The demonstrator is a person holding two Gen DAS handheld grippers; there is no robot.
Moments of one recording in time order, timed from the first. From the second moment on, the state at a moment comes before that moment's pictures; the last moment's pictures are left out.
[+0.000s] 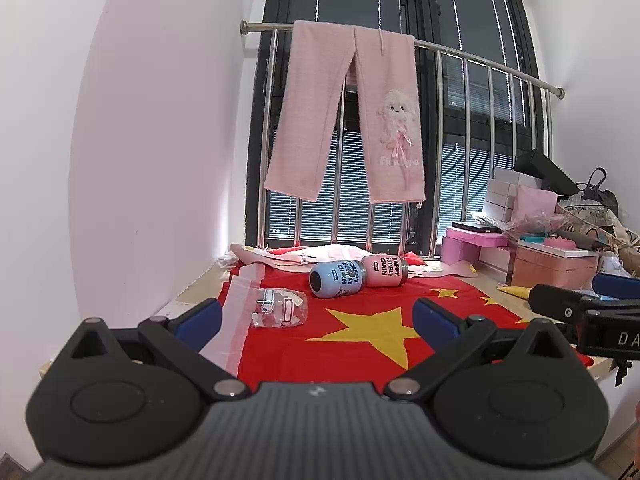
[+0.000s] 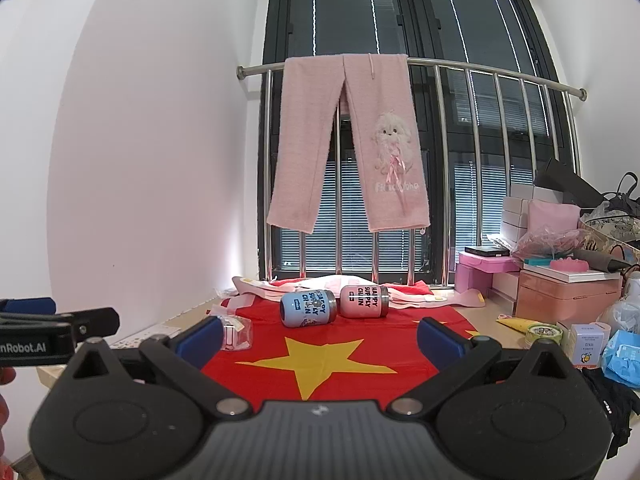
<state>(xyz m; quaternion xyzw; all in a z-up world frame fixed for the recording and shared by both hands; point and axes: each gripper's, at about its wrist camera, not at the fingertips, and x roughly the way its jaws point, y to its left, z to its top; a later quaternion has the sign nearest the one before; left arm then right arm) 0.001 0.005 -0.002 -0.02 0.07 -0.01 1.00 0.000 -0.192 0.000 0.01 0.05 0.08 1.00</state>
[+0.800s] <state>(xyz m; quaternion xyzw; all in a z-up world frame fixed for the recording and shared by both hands) -0.002 0.004 0.000 -0.02 0.07 -0.02 1.00 0.000 -0.193 0.000 0.01 0.05 0.08 1.00</state>
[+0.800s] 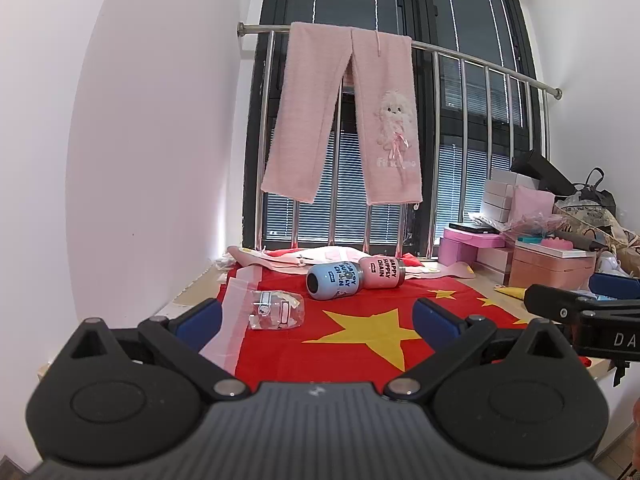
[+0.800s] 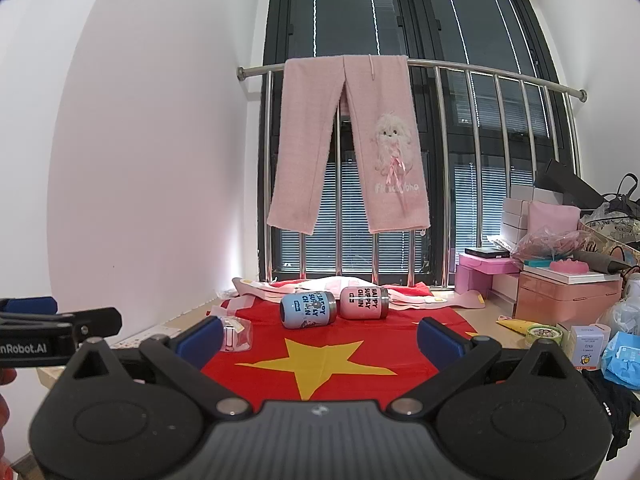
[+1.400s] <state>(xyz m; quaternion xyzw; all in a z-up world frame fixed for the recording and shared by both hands) 0.044 0.009 0.010 -0.01 0.11 -0.02 0.99 0.046 -0.182 0.001 0.01 0.08 0.09 0.99</state>
